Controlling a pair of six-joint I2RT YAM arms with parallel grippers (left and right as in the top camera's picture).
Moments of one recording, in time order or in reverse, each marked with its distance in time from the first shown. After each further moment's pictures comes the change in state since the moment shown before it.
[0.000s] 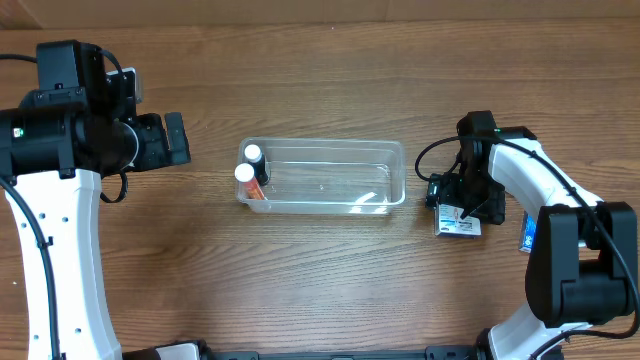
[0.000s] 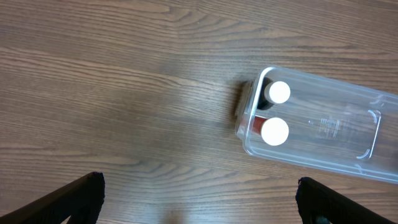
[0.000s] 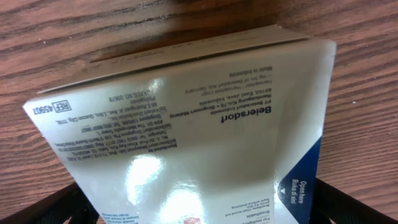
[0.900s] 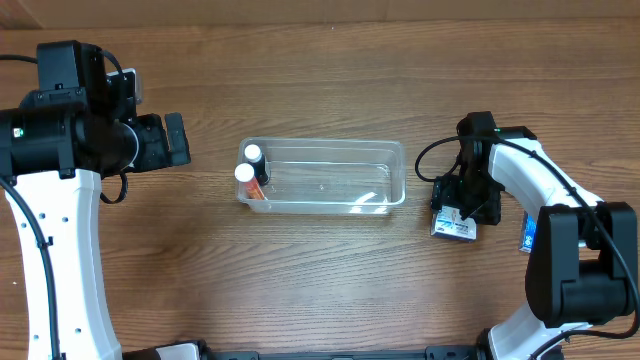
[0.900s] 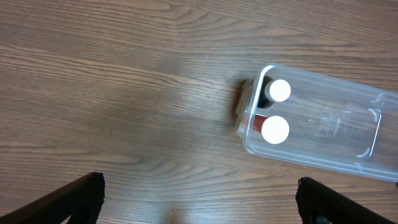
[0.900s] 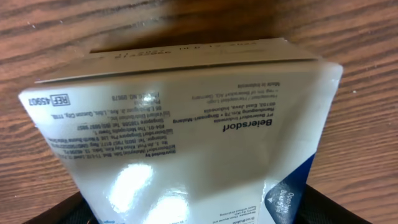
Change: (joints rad) left arm 0.000 0.000 0.000 -0.006 0.000 0.000; right arm 0.000 0.000 0.002 -0.025 0.000 -0.006
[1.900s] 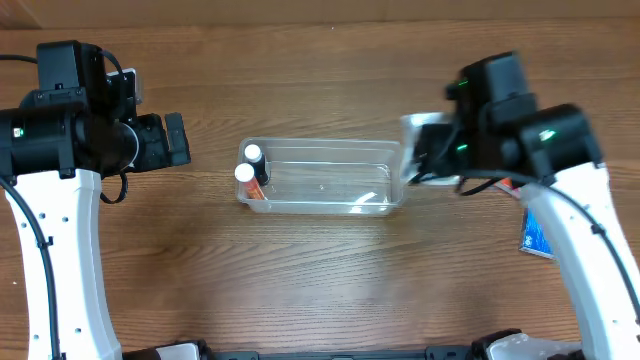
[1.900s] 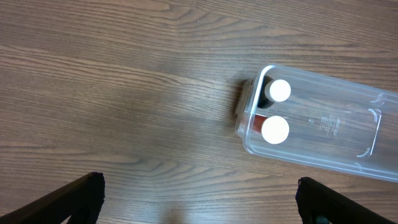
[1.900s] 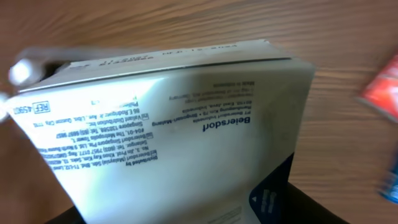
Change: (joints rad) left arm 0.000 0.000 0.000 0.000 0.000 0.000; right arm 0.315 -0.353 0.503 -0.307 -0.074 0.066
